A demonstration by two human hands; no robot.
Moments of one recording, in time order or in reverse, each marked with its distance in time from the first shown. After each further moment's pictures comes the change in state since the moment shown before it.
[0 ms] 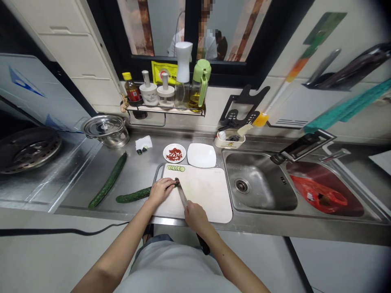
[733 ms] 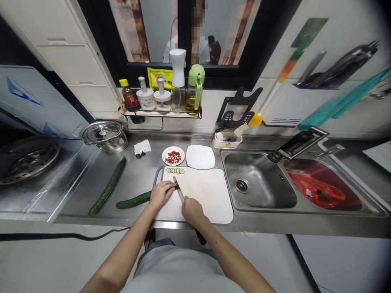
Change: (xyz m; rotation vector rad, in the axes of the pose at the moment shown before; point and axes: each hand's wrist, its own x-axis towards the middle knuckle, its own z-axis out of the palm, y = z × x) left_hand 0.000 0.000 0.000 -0.003 -0.043 -0.036; right_hand 0.023 -0.011 -0.003 -0.001 0.030 -0.023
